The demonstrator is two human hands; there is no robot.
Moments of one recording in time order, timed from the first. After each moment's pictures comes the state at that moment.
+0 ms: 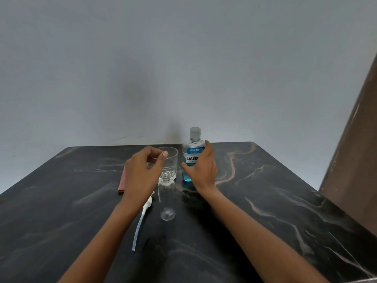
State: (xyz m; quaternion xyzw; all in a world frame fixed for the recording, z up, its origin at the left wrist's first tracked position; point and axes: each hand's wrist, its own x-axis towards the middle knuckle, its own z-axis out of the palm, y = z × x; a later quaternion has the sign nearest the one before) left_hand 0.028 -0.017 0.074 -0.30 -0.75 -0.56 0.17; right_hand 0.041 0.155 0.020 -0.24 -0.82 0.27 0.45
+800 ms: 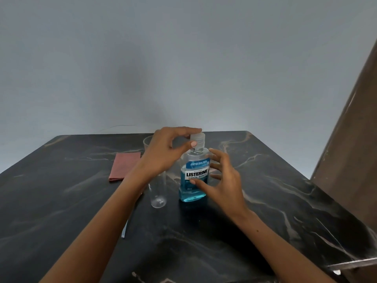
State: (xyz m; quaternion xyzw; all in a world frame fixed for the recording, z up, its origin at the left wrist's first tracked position) left_hand 0.056 0.019 0.111 -0.52 -0.72 -0.46 0.06; right_hand 0.162 0.153 0.014 -0.09 -0.84 0.35 0.41
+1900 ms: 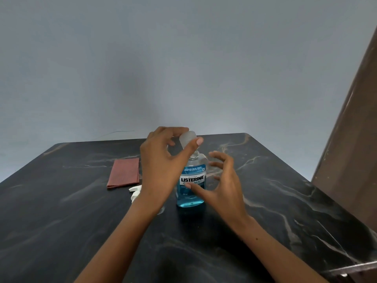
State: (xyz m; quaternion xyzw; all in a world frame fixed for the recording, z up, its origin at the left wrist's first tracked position) left_hand 0.094 0.022 0.105 -0.36 -0.70 -0.58 0.21; right_hand 0.166 0.148 0.018 -0.11 -0.82 0.32 0.45
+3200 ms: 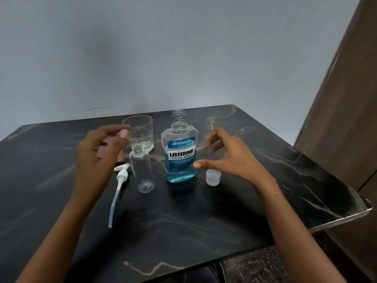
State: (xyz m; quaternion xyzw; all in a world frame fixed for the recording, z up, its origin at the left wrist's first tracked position) left_hand 0.018 -0.042 0.046 -0.41 -0.70 -0.56 0.17; right_hand 0.189 0.191 0.041 -0.14 -0.91 0.30 0.26
